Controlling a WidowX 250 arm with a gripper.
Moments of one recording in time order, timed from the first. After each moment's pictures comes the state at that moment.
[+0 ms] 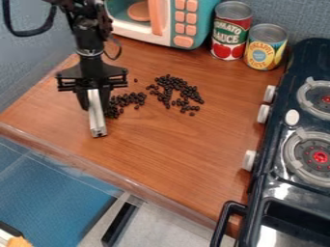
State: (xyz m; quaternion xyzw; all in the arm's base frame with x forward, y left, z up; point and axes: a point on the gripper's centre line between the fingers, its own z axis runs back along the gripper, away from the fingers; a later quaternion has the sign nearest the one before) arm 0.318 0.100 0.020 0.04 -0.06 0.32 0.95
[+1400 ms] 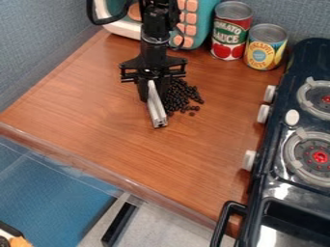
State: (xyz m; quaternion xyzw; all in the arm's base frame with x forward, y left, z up) arm 0.368 0.030 0.020 0.02 -0.03 0.33 0.94
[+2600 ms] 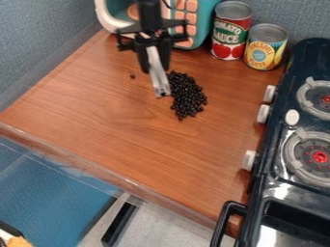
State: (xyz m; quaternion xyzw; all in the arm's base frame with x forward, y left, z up) arm 0.363 0.057 0.085 -0.04 0.00 0.32 0.95
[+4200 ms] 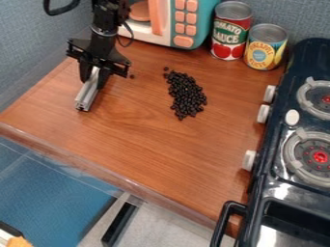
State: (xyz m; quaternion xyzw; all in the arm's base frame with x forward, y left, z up) arm 0.357 0.138 0.021 0.15 -0.02 0.12 0.98
